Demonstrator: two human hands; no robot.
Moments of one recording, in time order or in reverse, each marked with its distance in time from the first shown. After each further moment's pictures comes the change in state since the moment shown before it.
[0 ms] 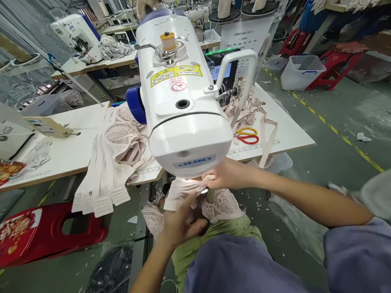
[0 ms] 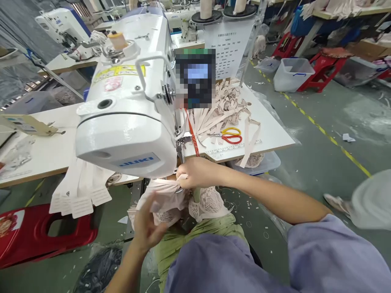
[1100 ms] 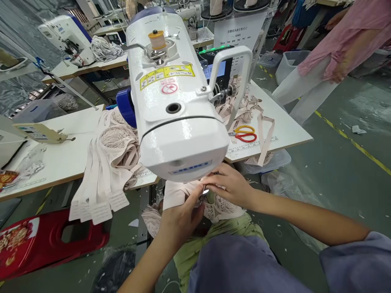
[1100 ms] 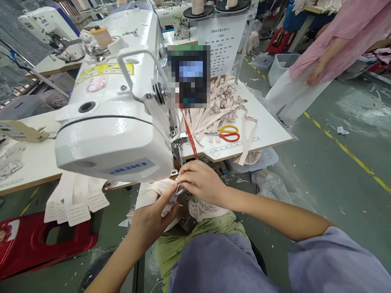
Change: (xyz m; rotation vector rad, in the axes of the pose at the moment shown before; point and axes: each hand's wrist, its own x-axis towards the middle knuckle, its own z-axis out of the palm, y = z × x) left_hand 0.037 0.021 -0.008 0.596 -0.325 0.067; right_hand -0.019 0.035 0.057 -0.186 0.707 -0.425
